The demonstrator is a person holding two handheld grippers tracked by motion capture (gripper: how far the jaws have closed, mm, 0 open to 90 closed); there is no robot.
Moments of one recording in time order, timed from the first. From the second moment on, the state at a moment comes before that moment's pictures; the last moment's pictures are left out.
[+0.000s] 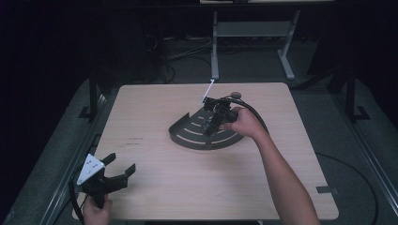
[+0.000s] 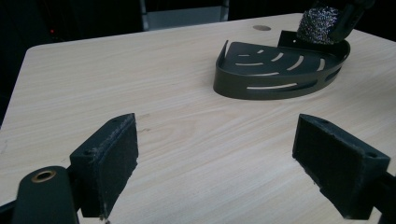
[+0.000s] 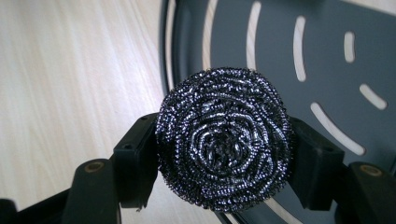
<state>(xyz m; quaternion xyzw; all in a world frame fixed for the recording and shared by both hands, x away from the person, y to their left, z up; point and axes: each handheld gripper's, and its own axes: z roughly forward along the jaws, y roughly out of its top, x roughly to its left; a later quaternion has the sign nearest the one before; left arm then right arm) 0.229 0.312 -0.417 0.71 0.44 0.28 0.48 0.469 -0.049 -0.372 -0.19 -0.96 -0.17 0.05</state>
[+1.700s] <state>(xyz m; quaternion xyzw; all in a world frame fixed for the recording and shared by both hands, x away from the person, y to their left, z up) 0.228 0.314 -0.416 0.71 0.44 0.28 0.48 0.498 -0.048 -0.423 -0.26 -0.95 -0.16 0.04</state>
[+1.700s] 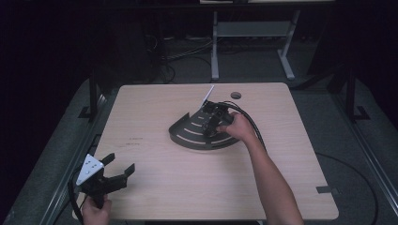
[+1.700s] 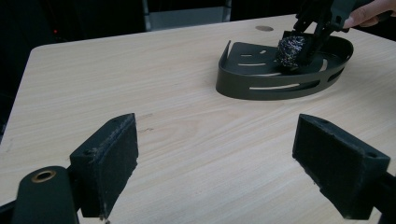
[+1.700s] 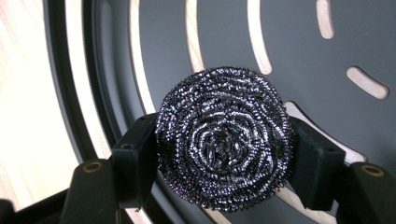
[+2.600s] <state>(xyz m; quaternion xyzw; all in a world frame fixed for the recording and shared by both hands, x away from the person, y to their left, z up) 0.227 0.314 -0.416 0.71 0.44 0.28 0.48 0.500 -0.047 -0.435 -0.28 -0.95 -0.15 0.04</state>
